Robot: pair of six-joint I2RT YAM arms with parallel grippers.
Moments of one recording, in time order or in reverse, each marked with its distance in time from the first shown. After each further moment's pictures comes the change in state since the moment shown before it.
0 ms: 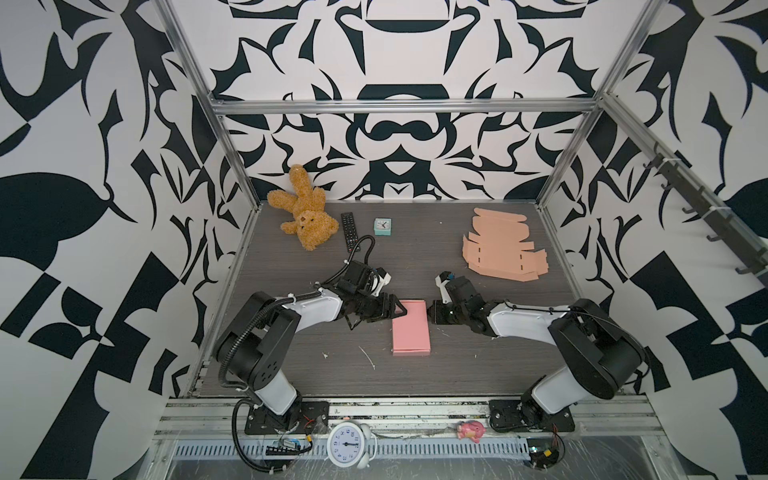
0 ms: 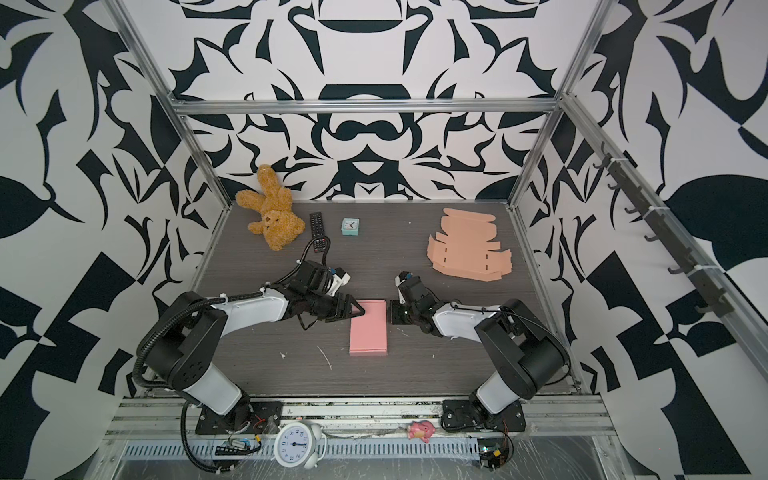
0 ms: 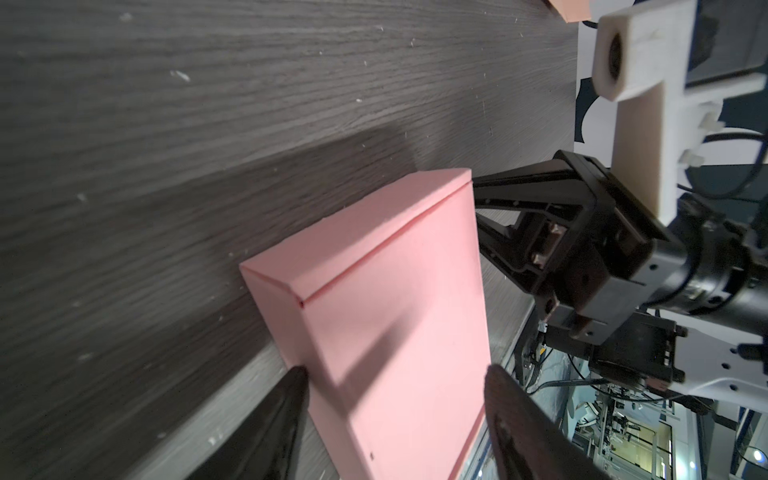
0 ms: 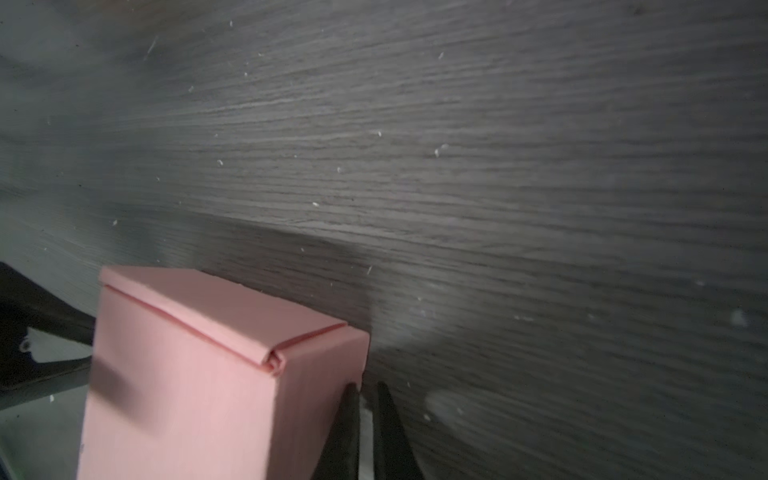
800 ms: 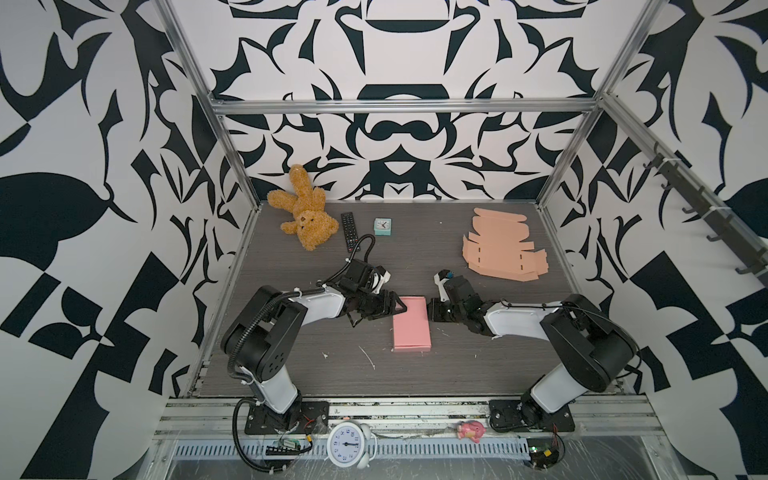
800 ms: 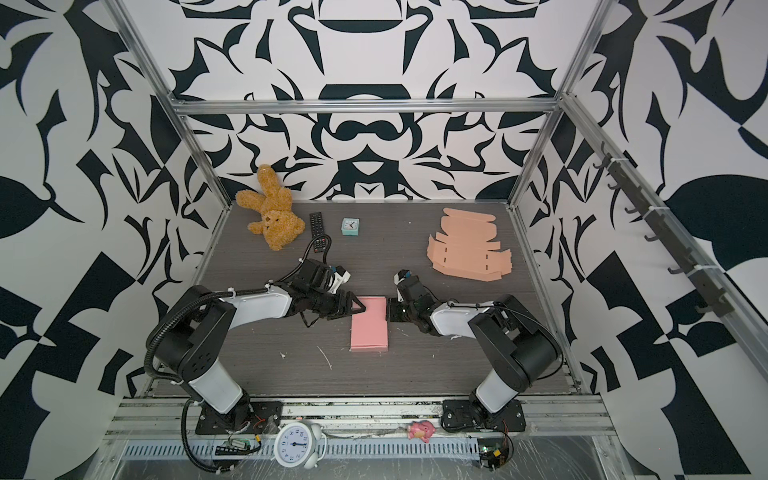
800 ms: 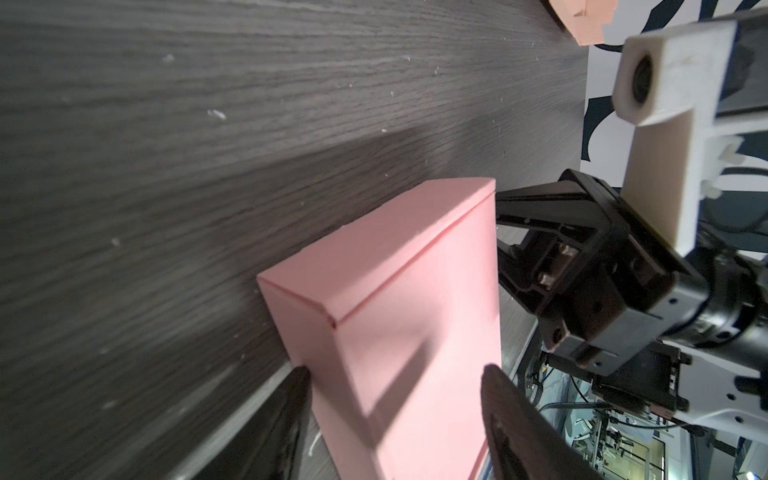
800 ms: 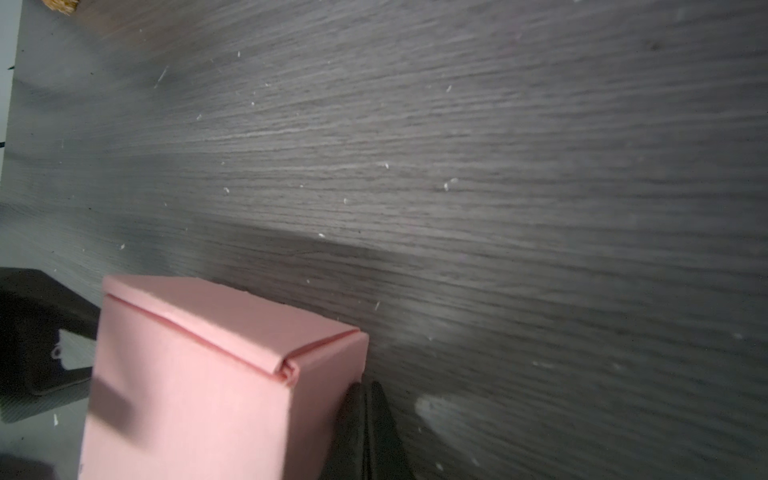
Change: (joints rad) left arm 0.001 0.052 0.023 0.035 -0.011 -0.031; right arm 0.008 0.032 0.002 0.070 0.013 0.023
